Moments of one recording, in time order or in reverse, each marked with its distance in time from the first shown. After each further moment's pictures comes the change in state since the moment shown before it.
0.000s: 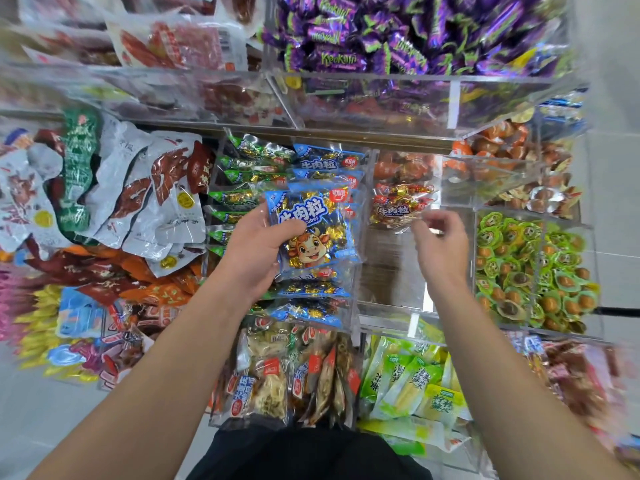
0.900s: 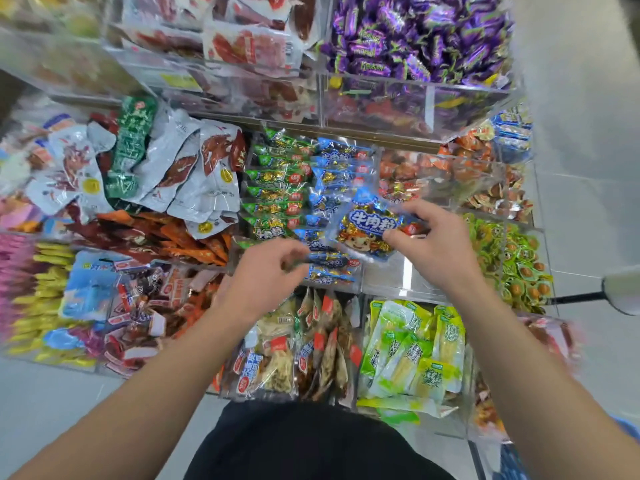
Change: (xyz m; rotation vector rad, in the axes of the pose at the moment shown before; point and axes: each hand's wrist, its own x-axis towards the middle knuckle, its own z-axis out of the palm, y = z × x) left_hand -0.082 -0.050 -0.066 1.023 -0.021 0.517; right_hand -0.127 -0.078 -0.032 -0.445 -0.266 -0.480
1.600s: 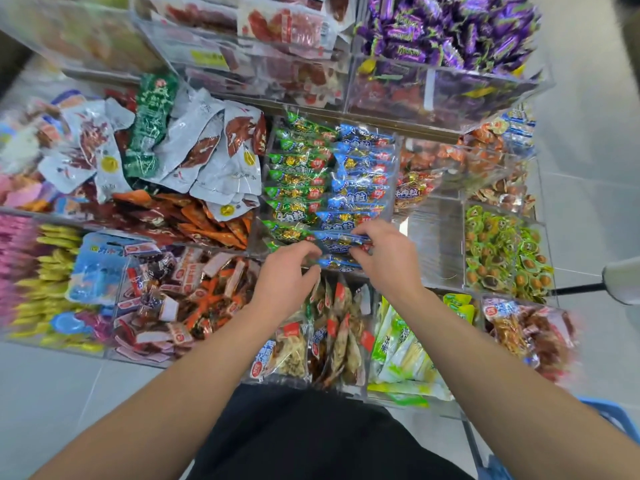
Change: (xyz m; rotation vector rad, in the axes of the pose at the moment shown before) left_hand -0.019 -0.036 0.028 -0.017 0.028 -0.032; right_hand -0.024 0.008 0.105 -0.368 -0.027 -0.165
